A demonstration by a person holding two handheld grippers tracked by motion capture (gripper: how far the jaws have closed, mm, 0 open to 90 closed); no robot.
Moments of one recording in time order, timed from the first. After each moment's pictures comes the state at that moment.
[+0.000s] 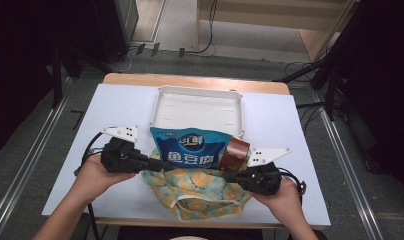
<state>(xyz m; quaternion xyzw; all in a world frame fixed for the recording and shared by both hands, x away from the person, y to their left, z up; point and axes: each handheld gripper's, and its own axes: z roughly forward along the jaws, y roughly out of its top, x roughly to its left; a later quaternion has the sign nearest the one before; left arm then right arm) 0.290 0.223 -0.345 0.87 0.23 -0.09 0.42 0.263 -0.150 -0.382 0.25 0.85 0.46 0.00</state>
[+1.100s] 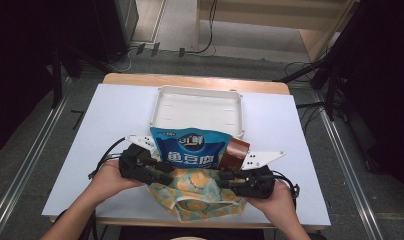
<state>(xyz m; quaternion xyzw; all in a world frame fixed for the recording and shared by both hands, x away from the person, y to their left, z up) 0.305 0.206 -0.397 0.88 0.23 -0.13 0.39 0.258 -0.138 -0.387 0.25 0.85 0.47 0.00</state>
